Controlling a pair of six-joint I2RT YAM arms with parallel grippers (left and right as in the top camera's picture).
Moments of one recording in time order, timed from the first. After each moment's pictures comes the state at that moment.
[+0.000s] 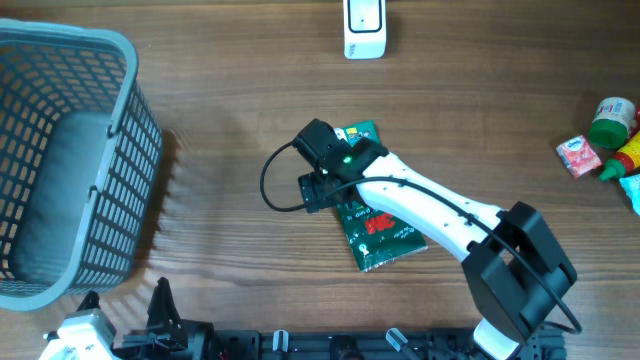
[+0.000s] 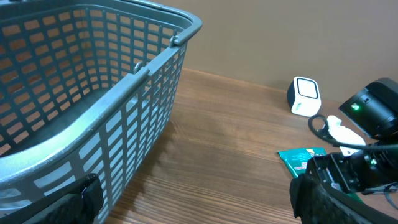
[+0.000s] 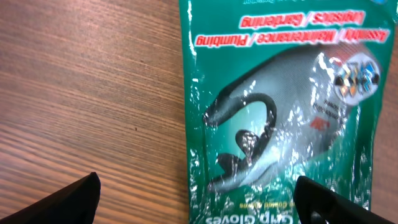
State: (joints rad) left arm -0.14 0.01 0.98 -1.24 -0.24 -0.24; right arm 0.78 1.85 1.29 -0.76 0.12 0.42
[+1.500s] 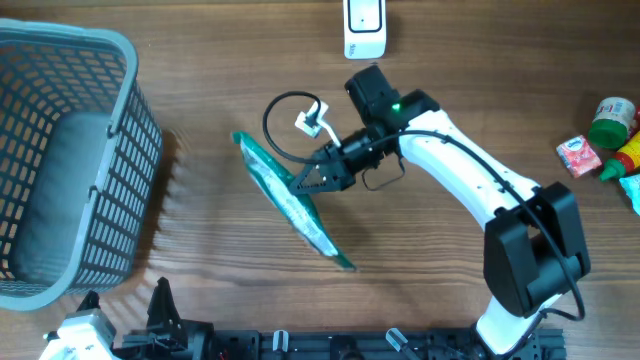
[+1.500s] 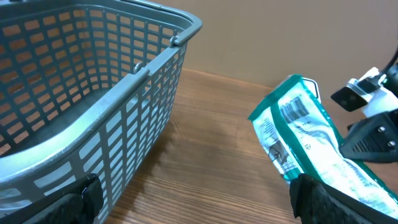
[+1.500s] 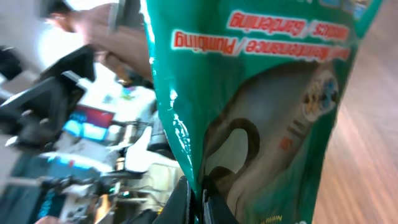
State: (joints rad) left arm -0.14 0.01 0.98 -1.24 -0.24 -0.24; right arm 0.52 1.88 1.40 -0.86 -1.34 -0.26
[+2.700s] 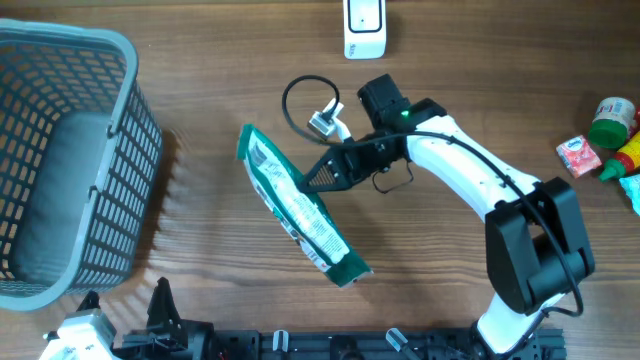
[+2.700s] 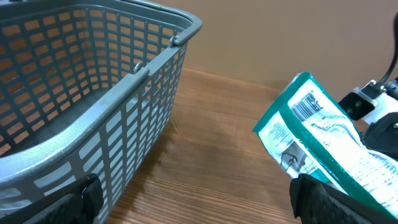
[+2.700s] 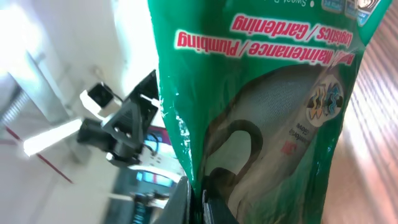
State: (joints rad) left arm -0.14 0.01 0.98 -1.24 -0.24 -0.24; right arm 0.46 1.88 1.32 -0.81 -1.56 0.03
